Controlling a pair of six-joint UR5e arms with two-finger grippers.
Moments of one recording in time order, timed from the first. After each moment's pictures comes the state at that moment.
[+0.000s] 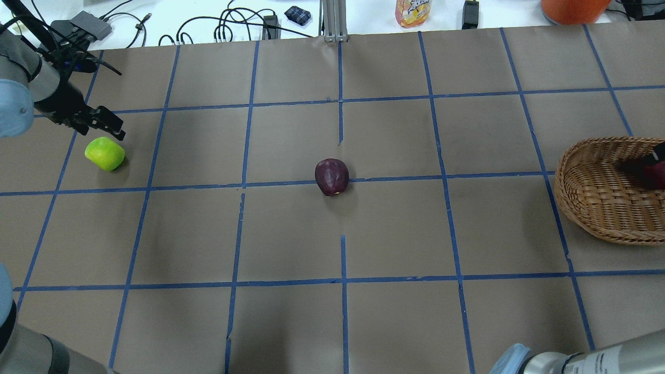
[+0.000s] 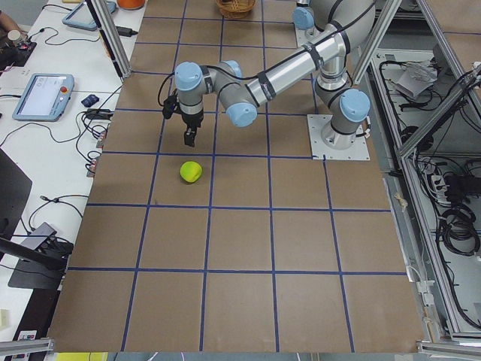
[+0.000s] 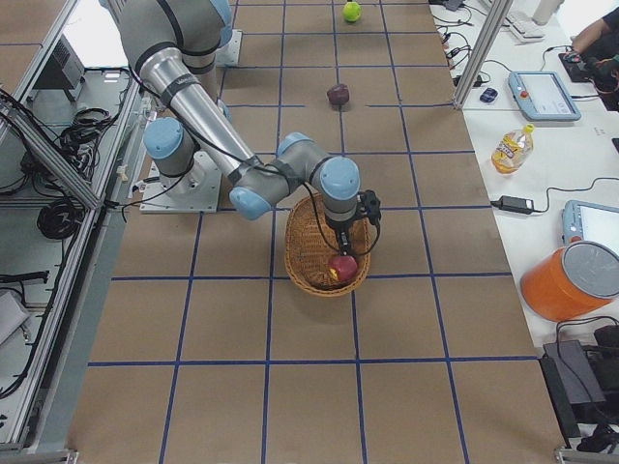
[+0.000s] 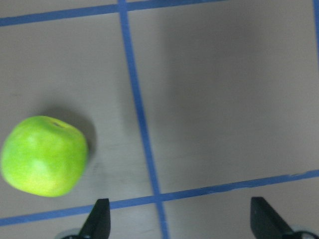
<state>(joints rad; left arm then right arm) -1.10 -1.96 -1.58 -1.12 1.55 0.74 0.84 -1.34 1.77 -1.98 -1.45 -0.86</state>
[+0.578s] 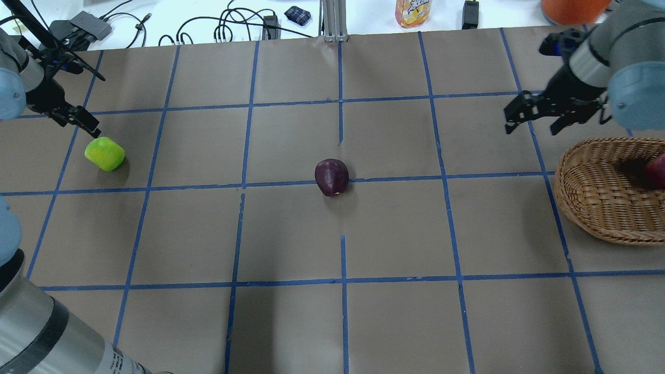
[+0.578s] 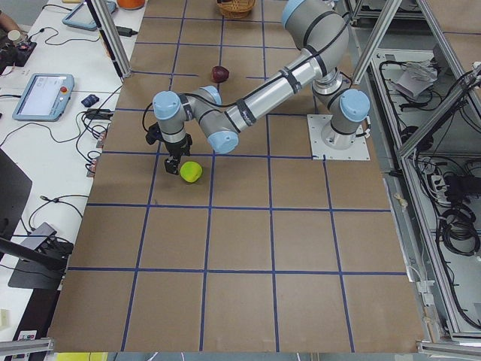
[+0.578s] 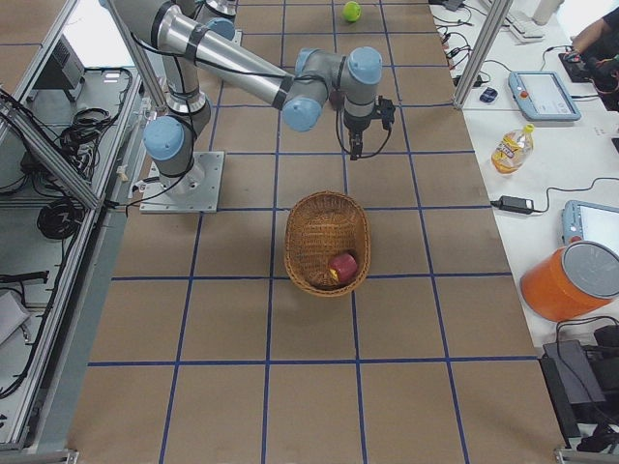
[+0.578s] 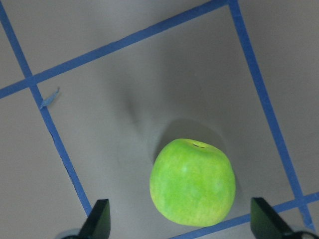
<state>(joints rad) -1.06 -2.11 -1.45 -1.12 1.61 0.88 1.38 -1.40 1.77 -1.94 -1.44 -0.14</state>
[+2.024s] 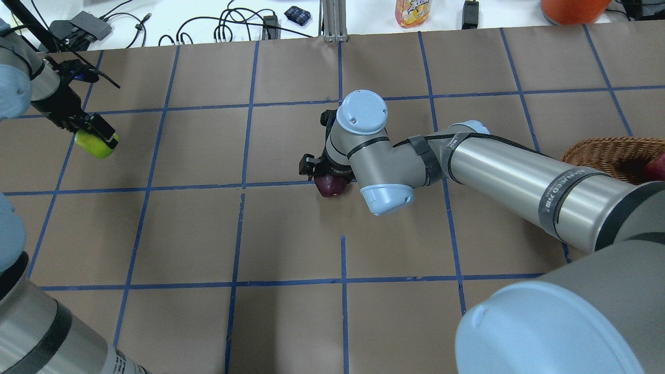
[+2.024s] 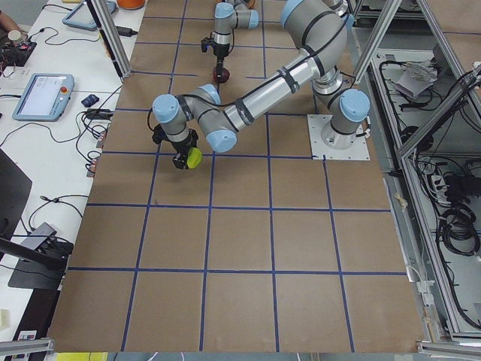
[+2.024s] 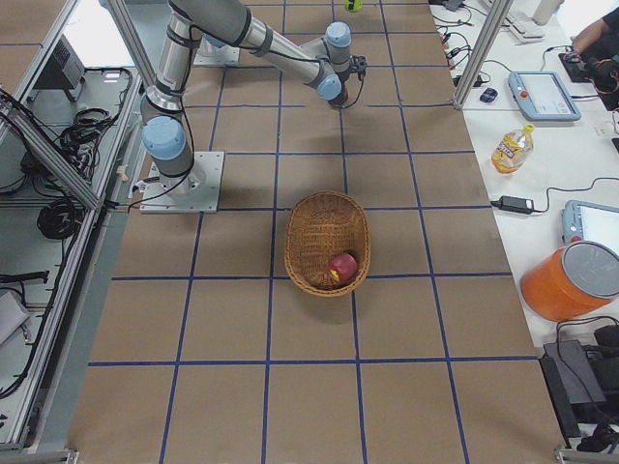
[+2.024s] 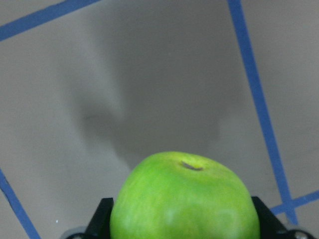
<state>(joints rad) -1.12 -2.07 -1.47 -1.34 1.54 0.76 1.93 -1.02 1.78 -2.52 -1.40 0.39</state>
